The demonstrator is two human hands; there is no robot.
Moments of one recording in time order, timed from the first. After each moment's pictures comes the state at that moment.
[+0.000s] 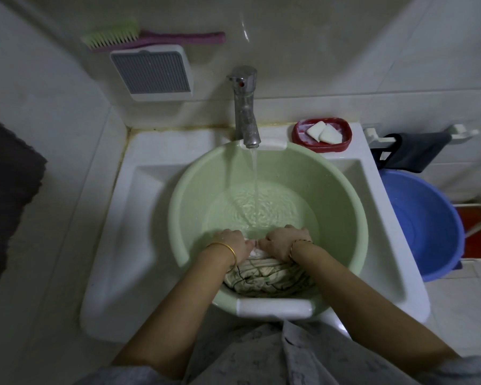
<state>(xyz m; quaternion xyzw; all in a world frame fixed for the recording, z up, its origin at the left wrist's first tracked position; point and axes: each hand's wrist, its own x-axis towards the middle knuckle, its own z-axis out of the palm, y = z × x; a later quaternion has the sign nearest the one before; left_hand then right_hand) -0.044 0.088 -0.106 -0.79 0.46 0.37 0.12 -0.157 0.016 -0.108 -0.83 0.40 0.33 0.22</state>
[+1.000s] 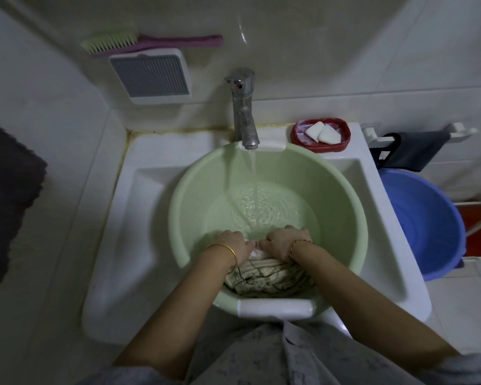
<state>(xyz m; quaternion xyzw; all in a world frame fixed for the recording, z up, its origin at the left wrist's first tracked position) -0.044 0.087 -0.109 -0.80 0.46 0.37 0.12 -0.158 0.016 -0.110 -0.83 0.40 0.32 0.22</state>
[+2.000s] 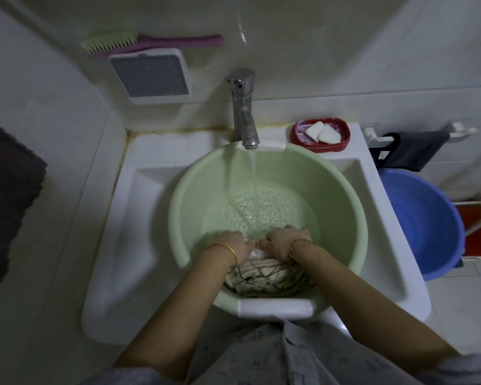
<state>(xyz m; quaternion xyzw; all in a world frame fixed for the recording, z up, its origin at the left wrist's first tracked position) -0.043 0.088 -0.112 -0.80 0.46 0.37 0.11 -0.157 0.016 -0.109 -0.83 0.40 0.32 0.22</state>
